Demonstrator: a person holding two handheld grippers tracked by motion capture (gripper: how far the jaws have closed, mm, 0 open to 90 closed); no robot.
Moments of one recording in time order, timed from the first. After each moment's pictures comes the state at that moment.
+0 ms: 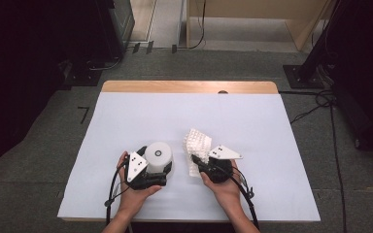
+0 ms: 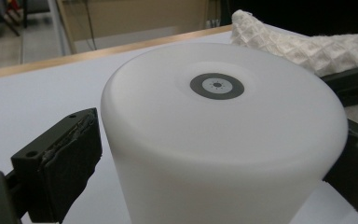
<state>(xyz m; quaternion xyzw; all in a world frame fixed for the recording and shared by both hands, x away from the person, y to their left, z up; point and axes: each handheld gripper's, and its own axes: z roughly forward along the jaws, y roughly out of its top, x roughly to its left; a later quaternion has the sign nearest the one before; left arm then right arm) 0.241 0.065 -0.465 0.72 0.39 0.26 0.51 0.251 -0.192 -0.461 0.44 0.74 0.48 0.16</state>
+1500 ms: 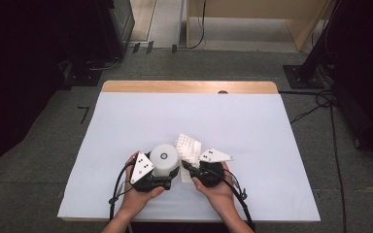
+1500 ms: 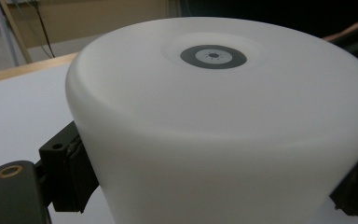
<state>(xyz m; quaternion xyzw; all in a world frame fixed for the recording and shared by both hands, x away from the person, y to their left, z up) 0.238 0.053 -0.461 0.76 0.31 0.21 0.53 0.243 -0.172 -0.454 0.41 0.75 0.50 0.13</state>
